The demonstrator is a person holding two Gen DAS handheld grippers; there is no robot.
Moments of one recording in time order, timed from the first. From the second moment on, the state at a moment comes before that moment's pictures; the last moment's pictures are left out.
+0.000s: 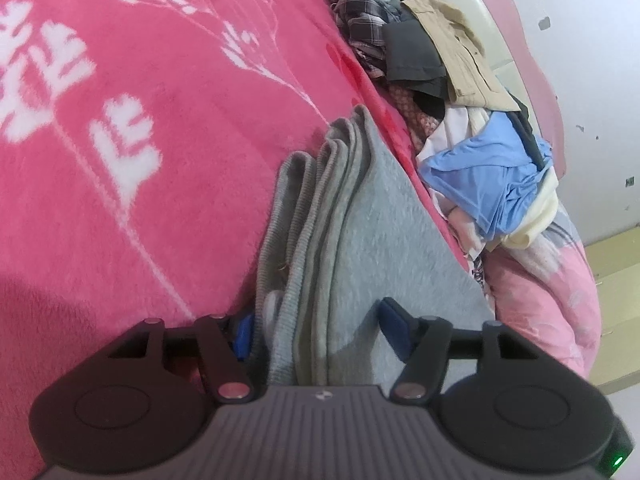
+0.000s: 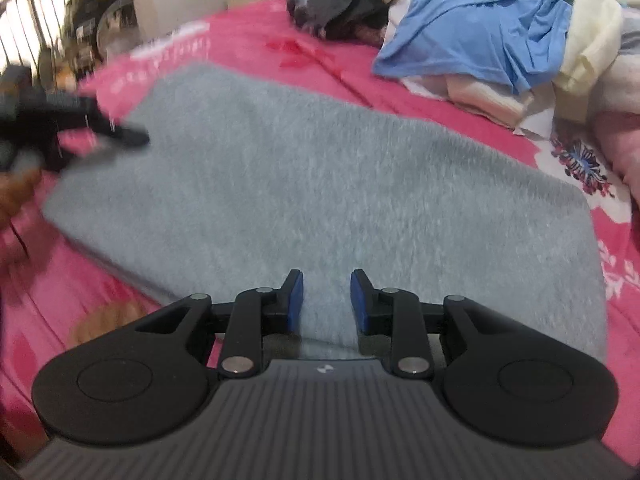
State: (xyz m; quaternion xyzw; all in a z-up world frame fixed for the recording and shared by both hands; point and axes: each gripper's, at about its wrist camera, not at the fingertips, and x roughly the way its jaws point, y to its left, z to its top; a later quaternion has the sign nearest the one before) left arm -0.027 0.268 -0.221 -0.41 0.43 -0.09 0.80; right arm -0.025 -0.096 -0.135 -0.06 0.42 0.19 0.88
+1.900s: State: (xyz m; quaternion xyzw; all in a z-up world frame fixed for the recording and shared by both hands) left arm 0.058 -0.102 -0.122 -0.08 0.44 -0.18 0.88; right arm -0.007 -0.343 -0.116 0.32 0.27 -0.10 0.90
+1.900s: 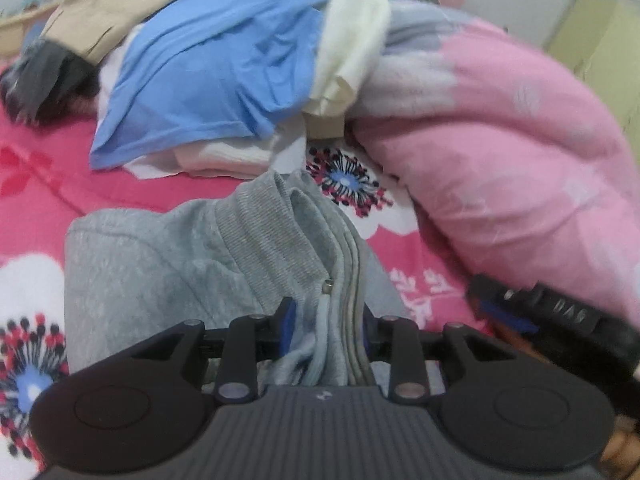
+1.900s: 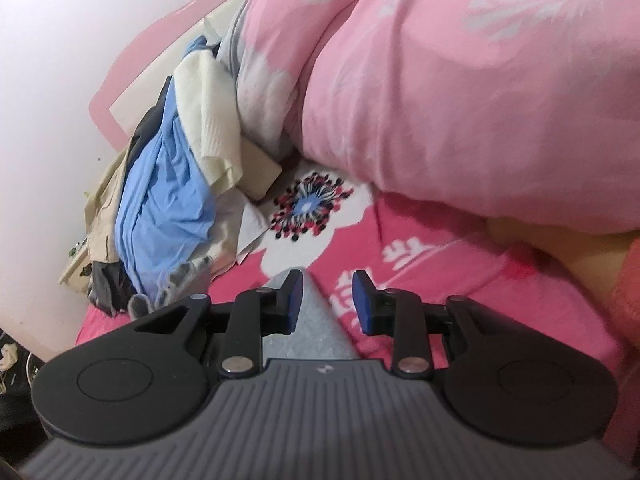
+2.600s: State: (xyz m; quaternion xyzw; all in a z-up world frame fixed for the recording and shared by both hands) left arm 0.046 -0.189 -0.140 0.10 0.43 -0.20 0.87; right arm -0.016 -0.370 -0.112 0.33 0.26 -0.14 0.90
